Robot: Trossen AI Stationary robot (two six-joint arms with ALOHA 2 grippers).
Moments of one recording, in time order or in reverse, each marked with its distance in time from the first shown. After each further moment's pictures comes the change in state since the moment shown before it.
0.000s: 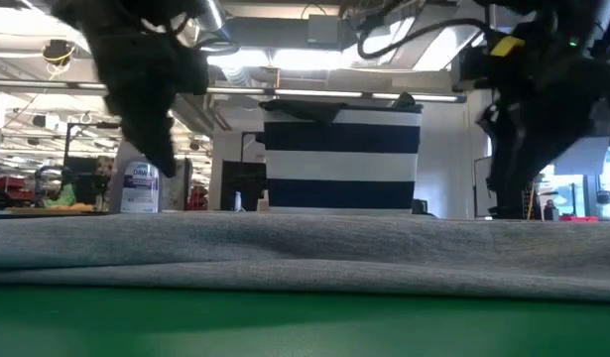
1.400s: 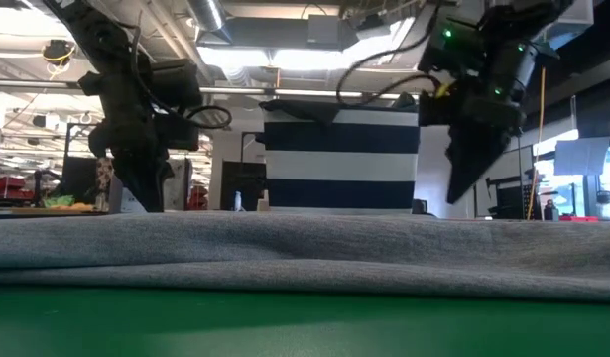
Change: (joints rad) left arm 0.509 0.002 -0.212 0.107 0.309 0.668; right arm -0.436 -0.052 -0.121 0.185 -0.264 -0.259
